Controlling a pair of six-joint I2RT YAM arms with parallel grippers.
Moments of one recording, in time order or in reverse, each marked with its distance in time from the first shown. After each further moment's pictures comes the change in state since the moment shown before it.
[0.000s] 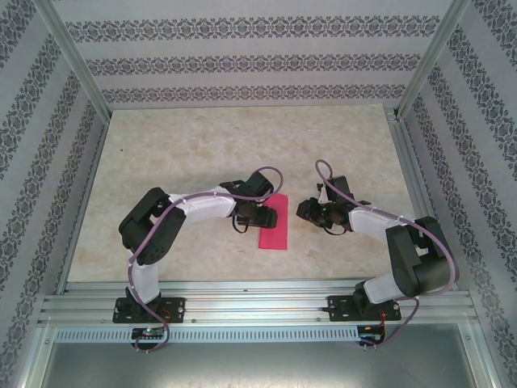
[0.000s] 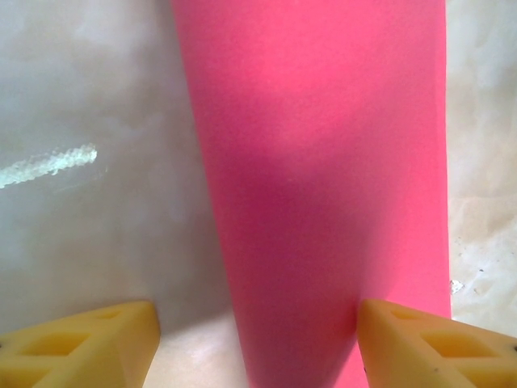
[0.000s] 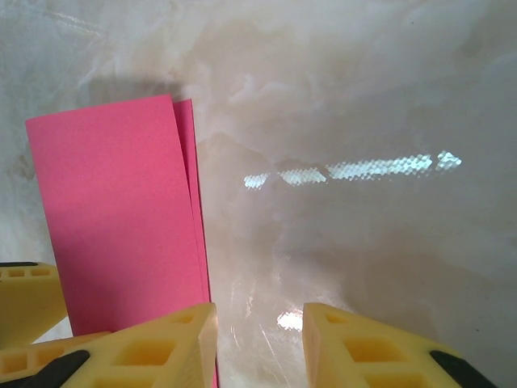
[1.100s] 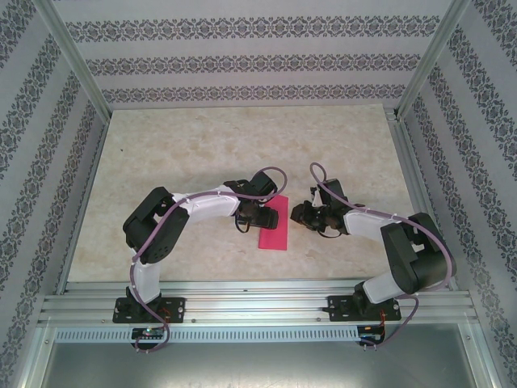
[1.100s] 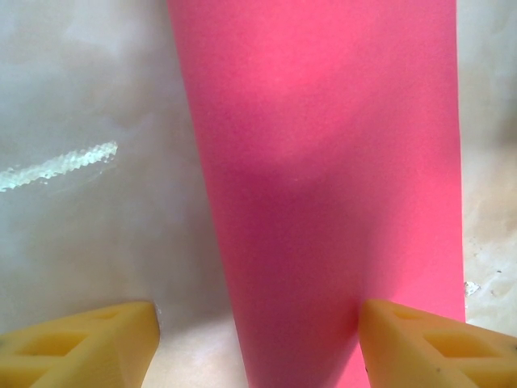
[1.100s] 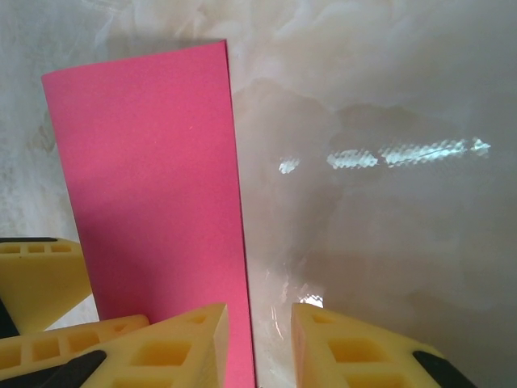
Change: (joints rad) left arm -0.013 0.027 0.046 -0.056 -0.028 0.019; right arm 0.067 0.033 -0.026 0.082 -0.046 0.083
